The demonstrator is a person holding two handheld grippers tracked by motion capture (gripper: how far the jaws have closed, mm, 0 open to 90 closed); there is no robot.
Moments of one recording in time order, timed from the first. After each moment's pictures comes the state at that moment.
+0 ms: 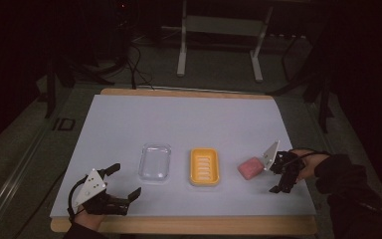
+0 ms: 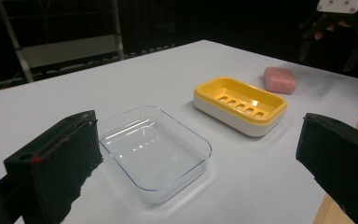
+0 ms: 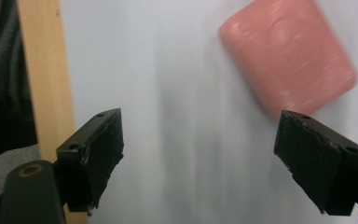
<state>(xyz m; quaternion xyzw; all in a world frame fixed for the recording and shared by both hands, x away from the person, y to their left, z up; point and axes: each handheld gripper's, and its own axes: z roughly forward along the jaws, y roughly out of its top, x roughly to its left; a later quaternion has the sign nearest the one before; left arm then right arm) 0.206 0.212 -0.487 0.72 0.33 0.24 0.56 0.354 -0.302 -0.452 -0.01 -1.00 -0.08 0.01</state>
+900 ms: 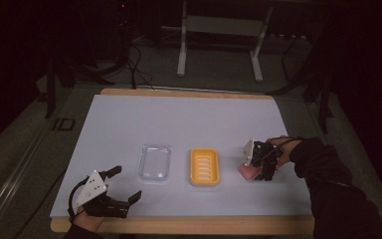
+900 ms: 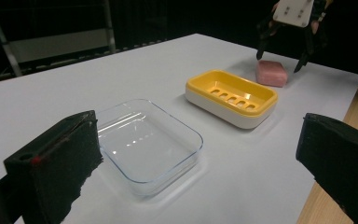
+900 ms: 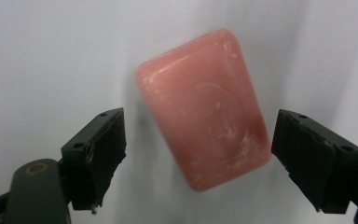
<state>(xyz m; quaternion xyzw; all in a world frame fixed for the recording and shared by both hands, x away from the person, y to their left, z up) 0.204 0.212 -0.489 0.73 0.32 0.22 0.56 0.390 -0.253 -0.475 0.09 -0.99 -0.02 -0.05</state>
